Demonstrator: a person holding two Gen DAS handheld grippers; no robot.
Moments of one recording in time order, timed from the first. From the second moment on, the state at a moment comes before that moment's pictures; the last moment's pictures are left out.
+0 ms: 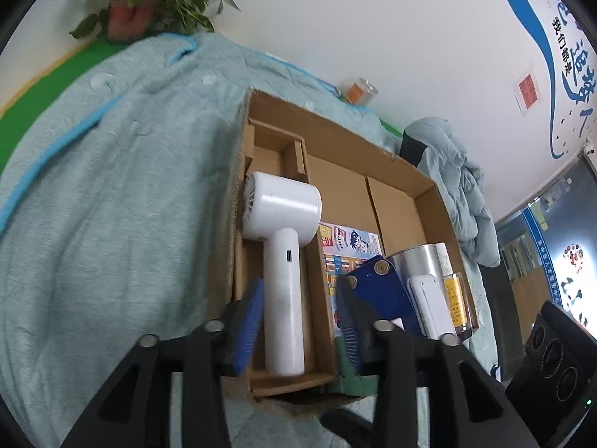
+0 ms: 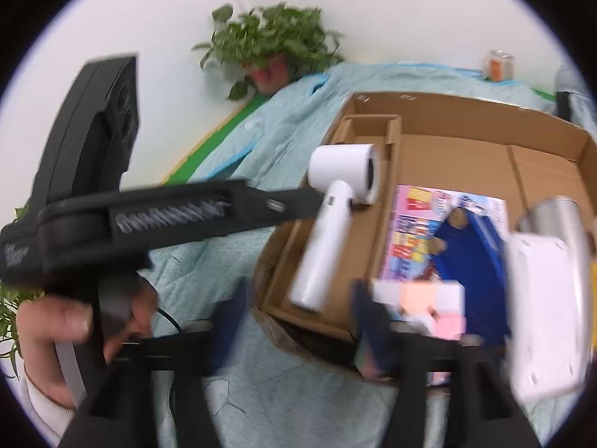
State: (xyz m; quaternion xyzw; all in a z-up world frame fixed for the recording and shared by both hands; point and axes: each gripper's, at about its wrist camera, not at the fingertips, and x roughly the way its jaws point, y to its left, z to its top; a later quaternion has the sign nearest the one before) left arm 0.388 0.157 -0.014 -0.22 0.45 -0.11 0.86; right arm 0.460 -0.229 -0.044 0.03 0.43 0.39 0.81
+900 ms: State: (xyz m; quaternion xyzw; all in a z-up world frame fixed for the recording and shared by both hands) left arm 0.140 -0.032 0.043 -0.03 0.26 0.04 0.97; right arm 0.333 -0.425 -0.025 -0.04 0.29 0.22 0.93
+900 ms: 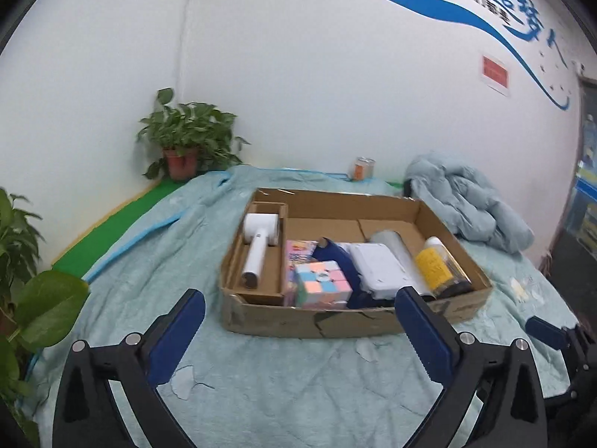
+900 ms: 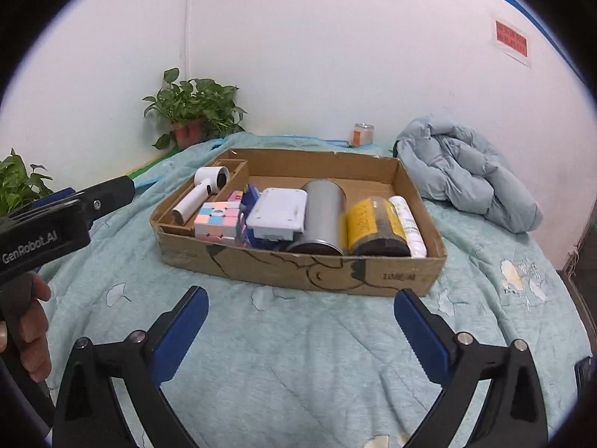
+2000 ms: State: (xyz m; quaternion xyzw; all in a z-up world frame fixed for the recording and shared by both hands) left arm 0.141 -0.045 0.030 -0.02 0.30 0.03 0.95; right arm 0.344 -0.432 -0.043 -0.04 0.32 0.23 0.92
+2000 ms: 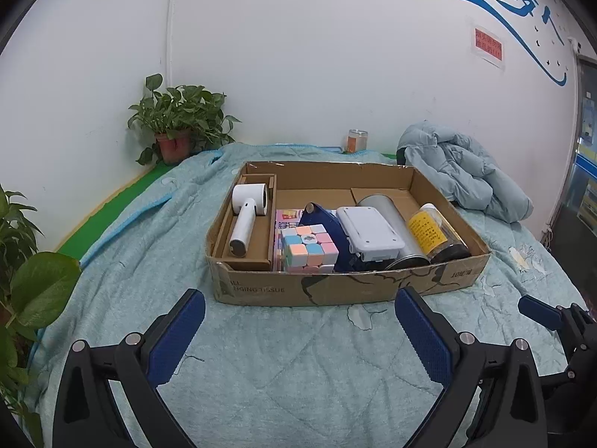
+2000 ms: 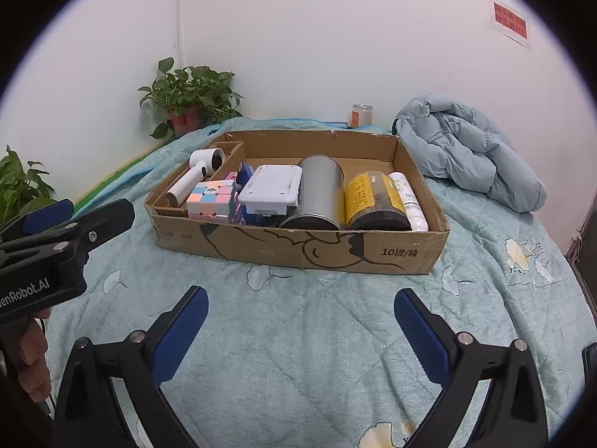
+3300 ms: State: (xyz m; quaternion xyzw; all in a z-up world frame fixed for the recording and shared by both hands) left arm 0.160 -0.044 0.009 -0.01 0.32 0.03 0.95; right arm 0.358 -0.430 -0.053 -0.05 0.33 0.23 0.92
